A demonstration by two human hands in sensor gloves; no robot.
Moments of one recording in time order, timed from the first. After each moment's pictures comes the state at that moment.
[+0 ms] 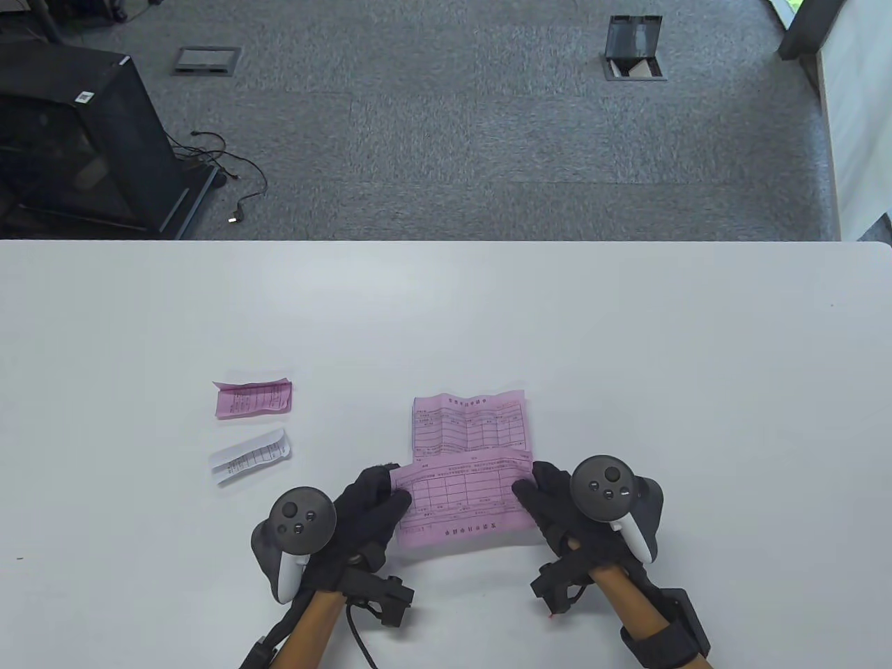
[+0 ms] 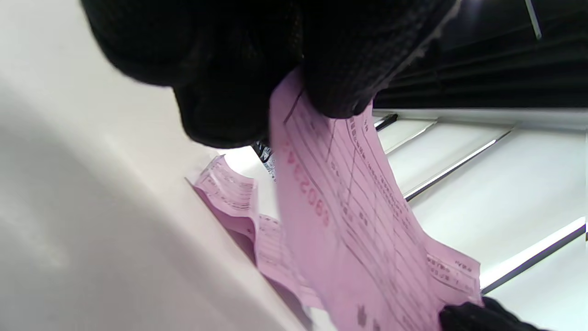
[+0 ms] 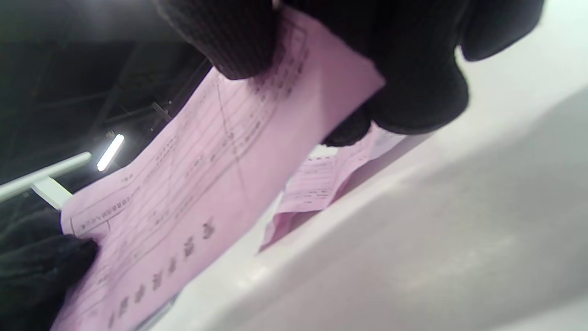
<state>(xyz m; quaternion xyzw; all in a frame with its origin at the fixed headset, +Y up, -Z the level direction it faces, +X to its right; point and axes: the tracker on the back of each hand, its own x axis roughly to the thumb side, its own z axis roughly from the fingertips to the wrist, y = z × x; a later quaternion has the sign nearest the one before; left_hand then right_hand) -0.160 -0.755 -0.212 0.00 0.01 0.45 0.89 0.154 -0.741 -0.242 0.03 0.04 0.94 0.34</state>
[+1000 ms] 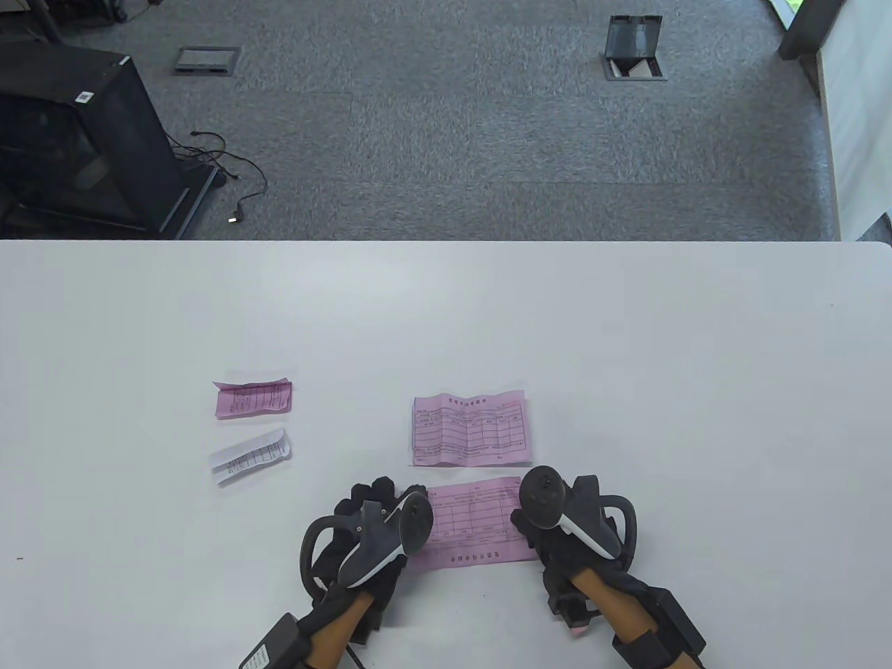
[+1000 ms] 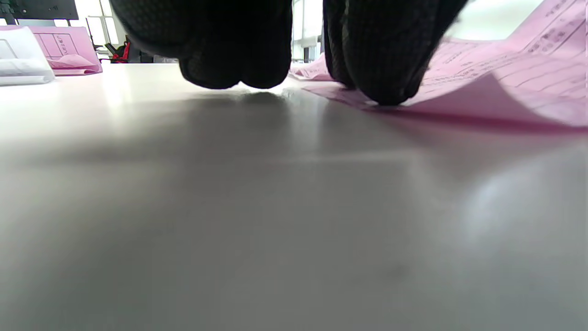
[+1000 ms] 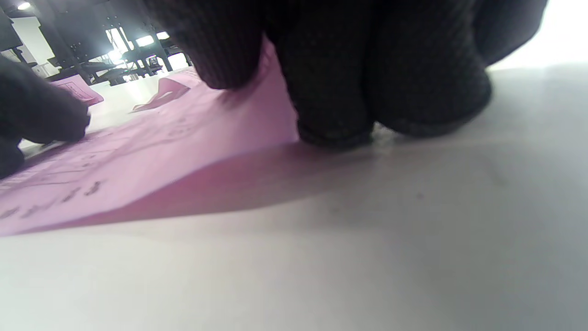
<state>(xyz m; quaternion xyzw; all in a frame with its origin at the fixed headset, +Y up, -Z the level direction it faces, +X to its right) -0.103 -0.766 -0.216 -0.10 -0.04 -0.02 0.99 0.131 -0.763 -0.241 0.03 0.10 0.99 0.08</state>
